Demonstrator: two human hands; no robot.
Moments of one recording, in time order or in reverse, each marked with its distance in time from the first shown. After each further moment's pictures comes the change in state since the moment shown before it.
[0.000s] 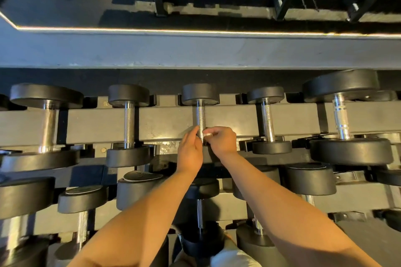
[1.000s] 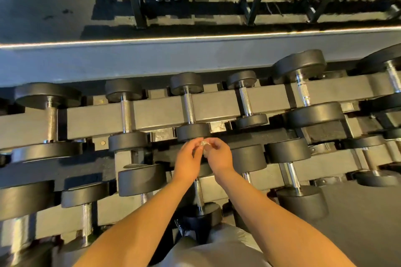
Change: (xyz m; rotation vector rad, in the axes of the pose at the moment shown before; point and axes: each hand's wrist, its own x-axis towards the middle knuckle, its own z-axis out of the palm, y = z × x) left_hand -0.104 -0.023 -0.016 -0.070 -0.171 0.142; right_hand -0.149 0.026 -0.007 0.470 0.097 0.169
